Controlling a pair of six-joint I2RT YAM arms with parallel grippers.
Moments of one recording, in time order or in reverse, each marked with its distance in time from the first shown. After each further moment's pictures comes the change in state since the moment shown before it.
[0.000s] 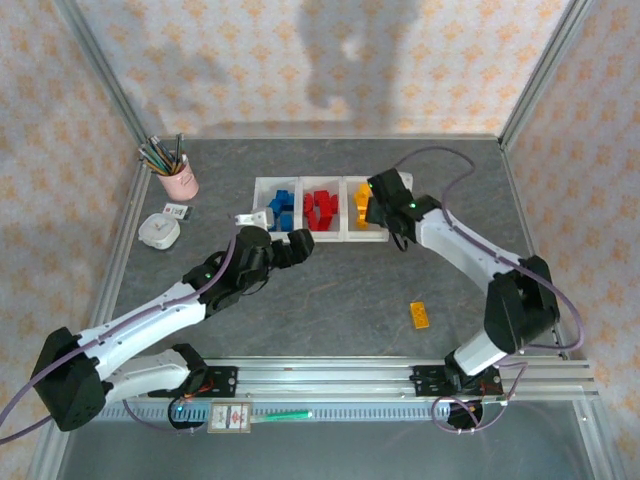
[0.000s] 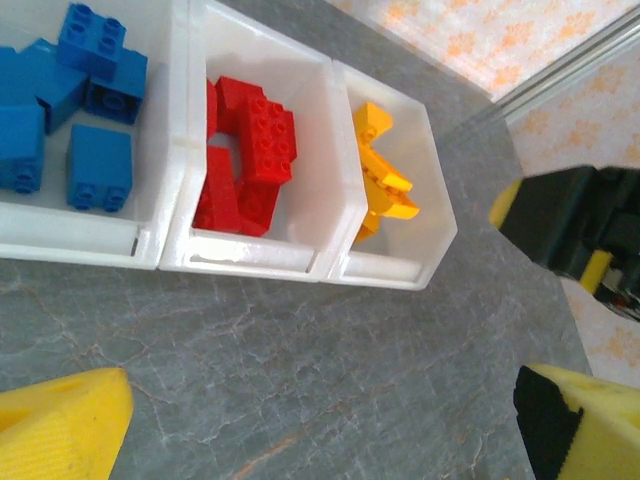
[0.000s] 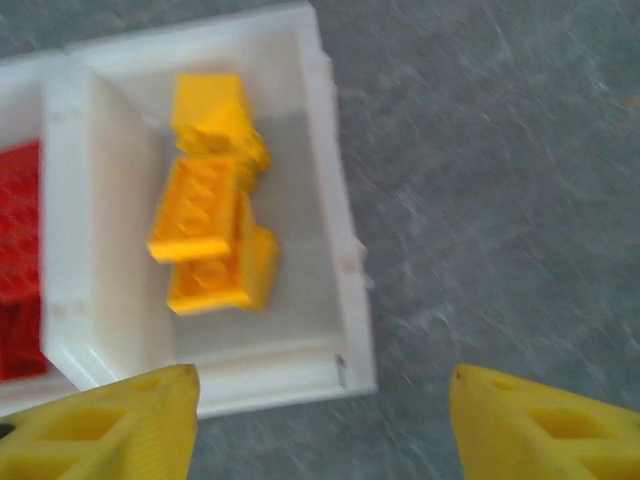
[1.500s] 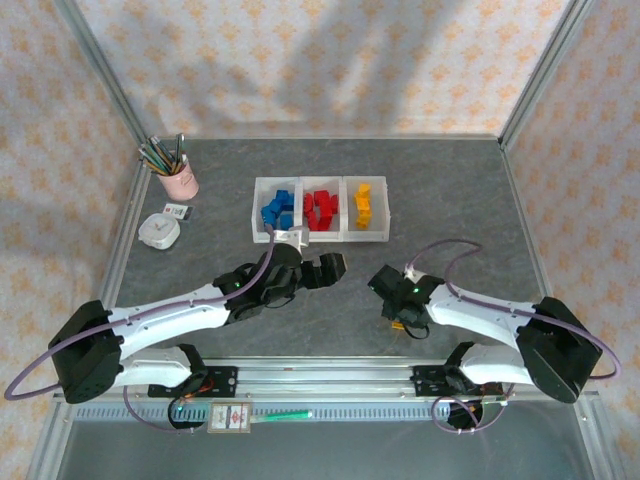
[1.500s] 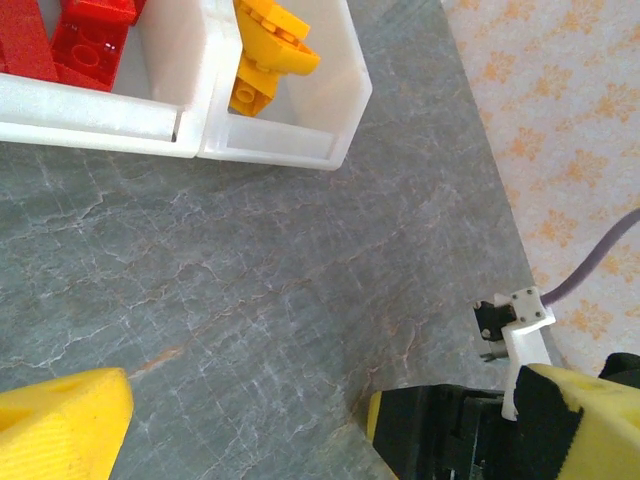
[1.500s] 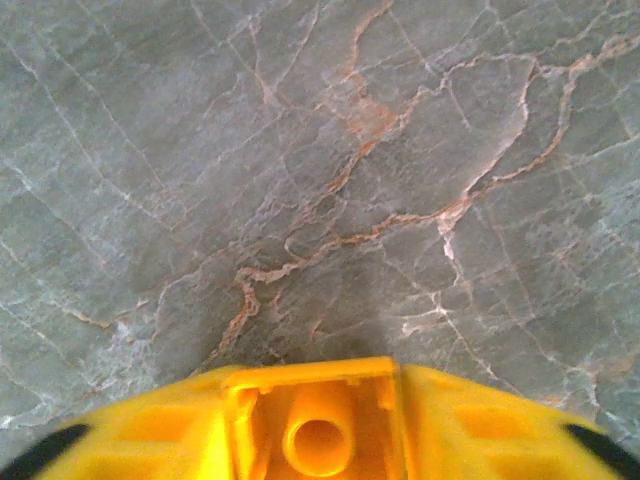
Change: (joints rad) left arm -0.183 0.136 -0.017 0.153 0.052 -0.070; right arm 0.298 -0.294 -0.612 -0.087 -0.097 0.525
